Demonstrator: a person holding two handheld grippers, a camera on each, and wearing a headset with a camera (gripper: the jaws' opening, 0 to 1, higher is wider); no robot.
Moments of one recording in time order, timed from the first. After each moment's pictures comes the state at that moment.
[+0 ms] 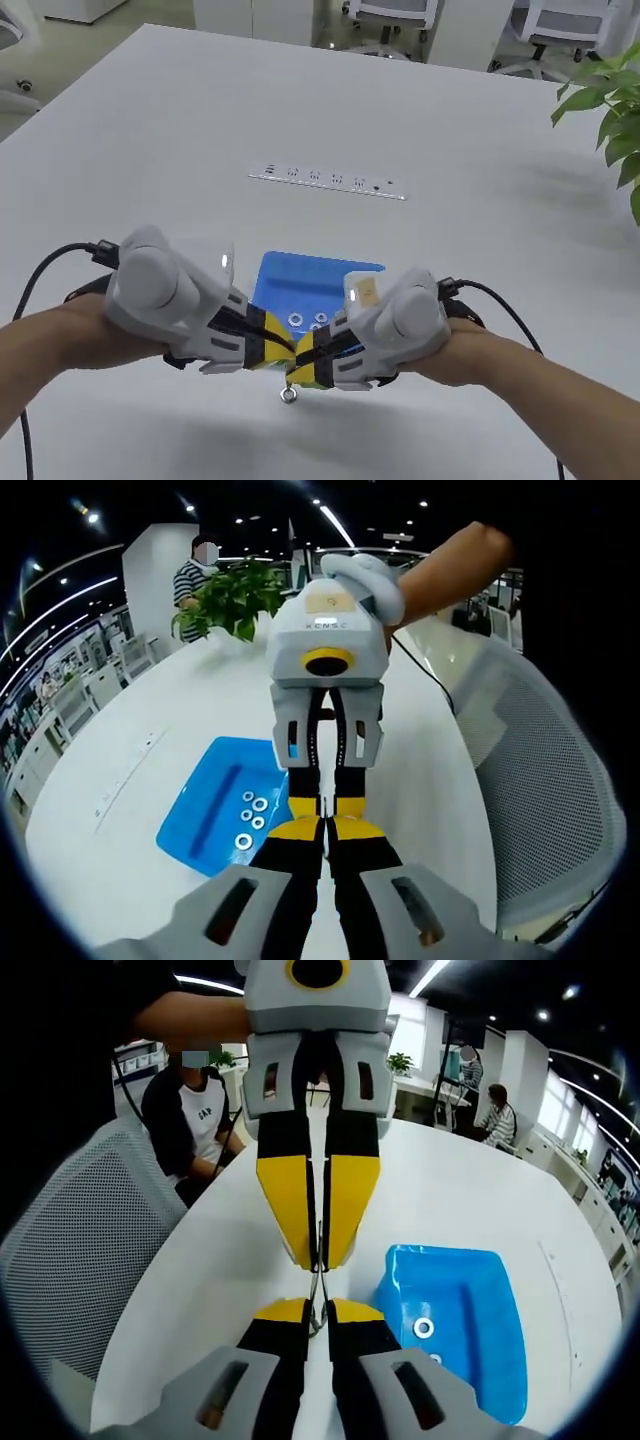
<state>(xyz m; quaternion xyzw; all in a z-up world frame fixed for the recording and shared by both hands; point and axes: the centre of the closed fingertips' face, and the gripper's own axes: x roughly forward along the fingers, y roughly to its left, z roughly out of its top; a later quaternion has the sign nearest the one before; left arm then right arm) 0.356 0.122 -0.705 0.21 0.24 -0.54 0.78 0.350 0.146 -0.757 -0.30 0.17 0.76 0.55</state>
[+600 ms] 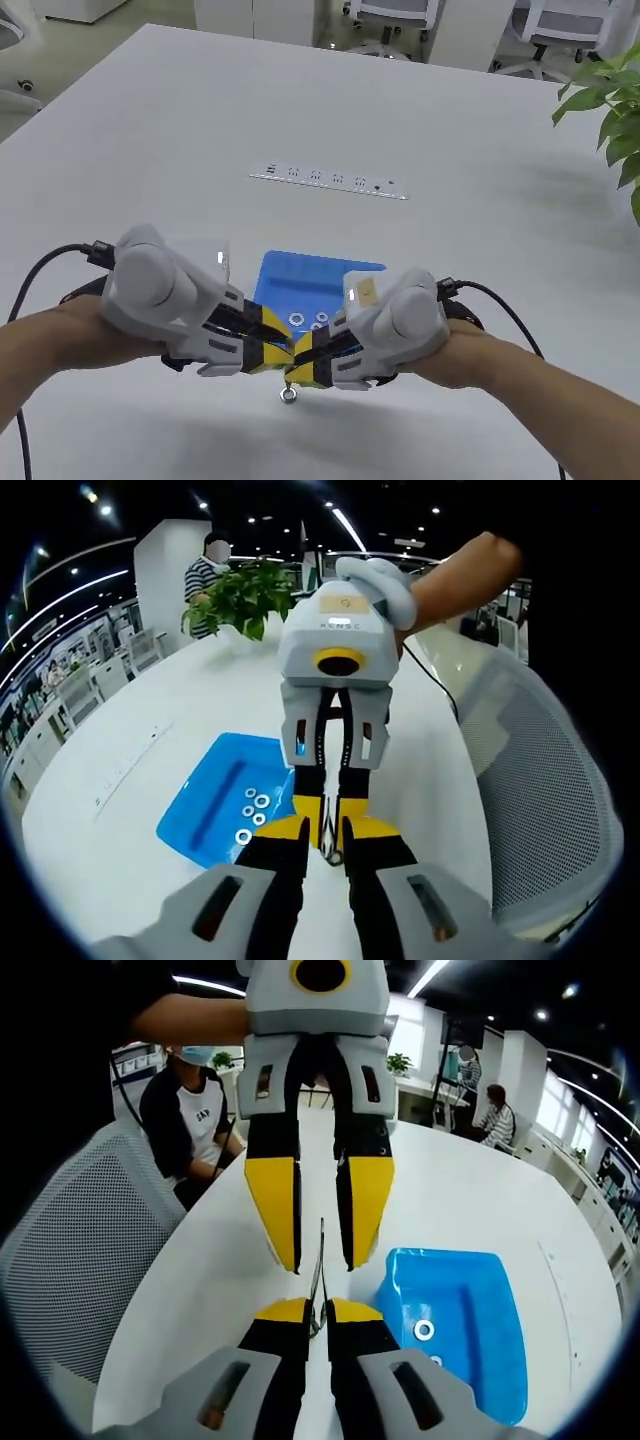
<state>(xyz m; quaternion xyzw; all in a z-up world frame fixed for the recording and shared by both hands) 0.356 0.126 -0.704 0.19 0.25 -0.53 0.79 0.349 0.147 -0.755 -0.29 0.17 0.76 0.55</state>
